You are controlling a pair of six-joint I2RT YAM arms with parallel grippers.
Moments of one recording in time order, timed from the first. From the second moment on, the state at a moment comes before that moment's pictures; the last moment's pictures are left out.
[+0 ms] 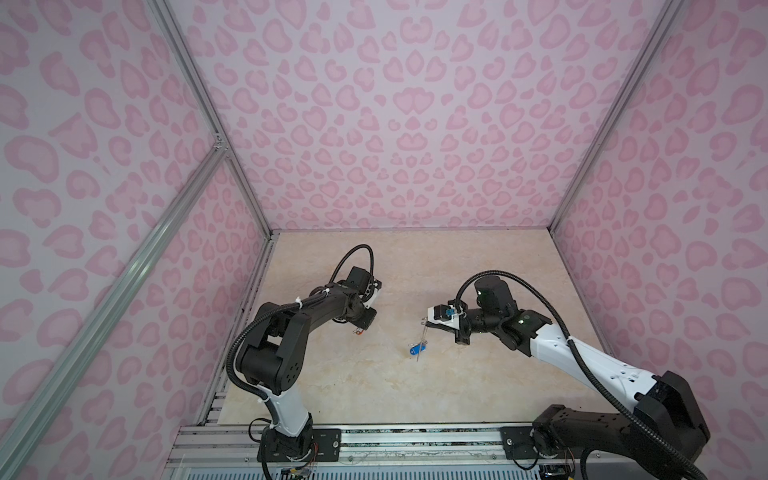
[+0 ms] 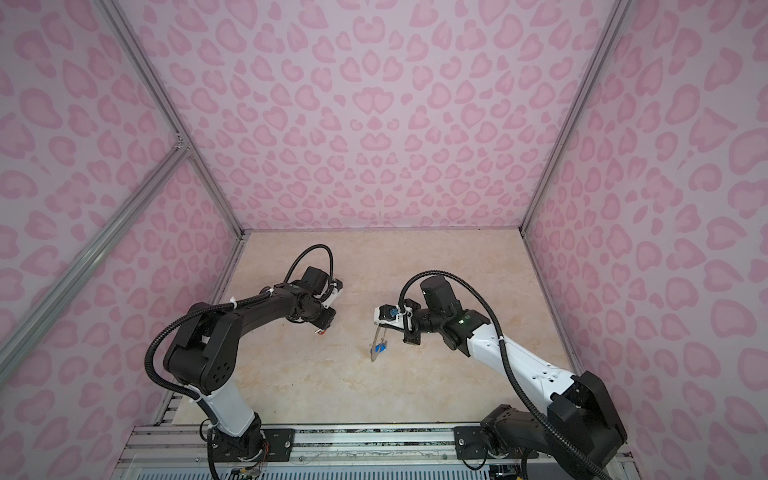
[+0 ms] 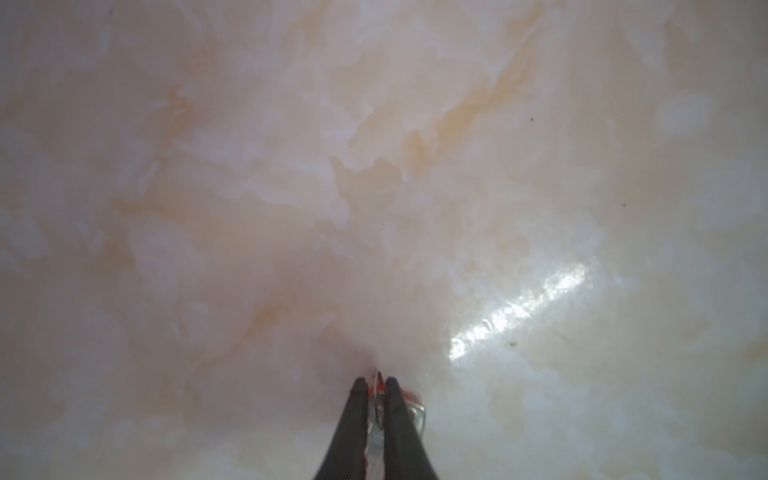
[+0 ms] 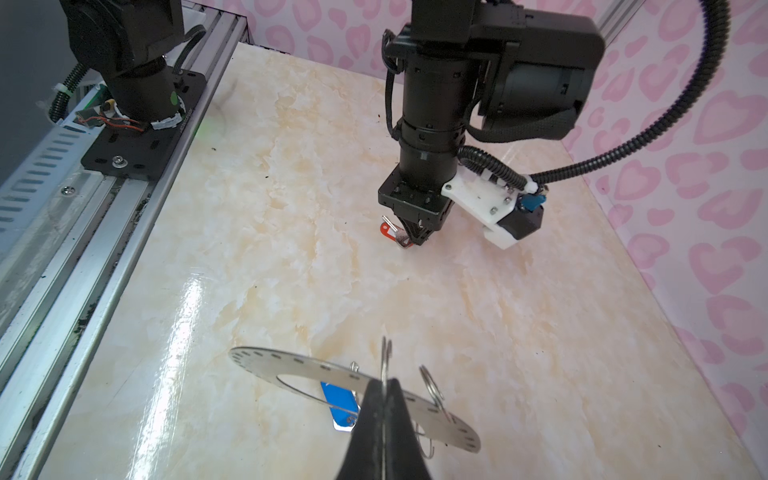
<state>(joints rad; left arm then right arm) -0.40 1.78 1.06 -0.54 0.03 0.18 0.58 1.25 0.82 -0.21 -0.66 -0.74</state>
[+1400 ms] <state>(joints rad) -0.49 0.95 0.79 -0.47 0.52 0.44 0.77 1.24 0.85 -0.21 -0.51 -0.72</state>
